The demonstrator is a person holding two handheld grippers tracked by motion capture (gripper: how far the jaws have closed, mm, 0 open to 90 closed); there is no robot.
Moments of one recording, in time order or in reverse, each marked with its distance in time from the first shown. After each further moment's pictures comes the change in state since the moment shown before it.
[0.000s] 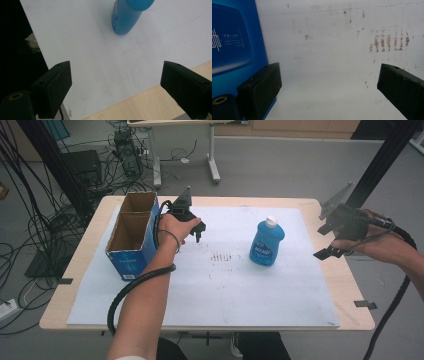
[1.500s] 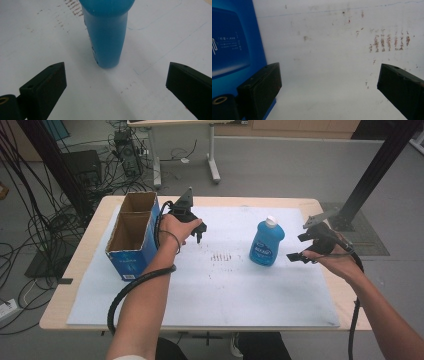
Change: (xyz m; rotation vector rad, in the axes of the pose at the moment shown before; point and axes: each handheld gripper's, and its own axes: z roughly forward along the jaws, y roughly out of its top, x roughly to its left) left arm -0.004 0.001 0.002 -0.001 0.005 0.022; right arm -0.023 -0.020 0.112 -0.315 -0.032 0.213
